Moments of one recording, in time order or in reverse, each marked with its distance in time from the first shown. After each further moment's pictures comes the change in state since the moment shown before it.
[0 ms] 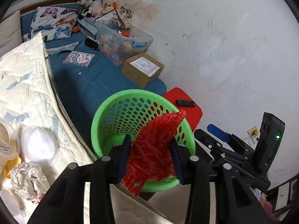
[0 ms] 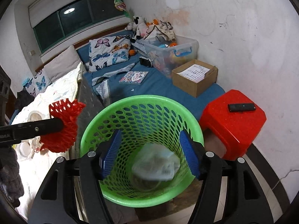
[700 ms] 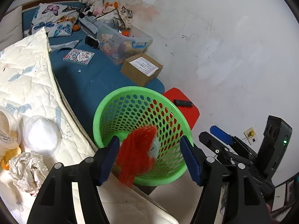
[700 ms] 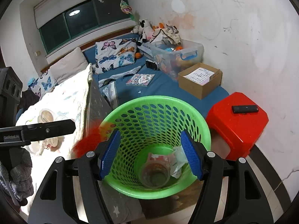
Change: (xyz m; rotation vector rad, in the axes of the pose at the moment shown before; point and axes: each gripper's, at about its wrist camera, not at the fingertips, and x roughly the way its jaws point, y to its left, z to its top) left arm -0.011 0.011 -0.013 -0.017 -0.009 -0.026; right arm -0.019 0.017 -0.005 -0.012 -0.026 0.032
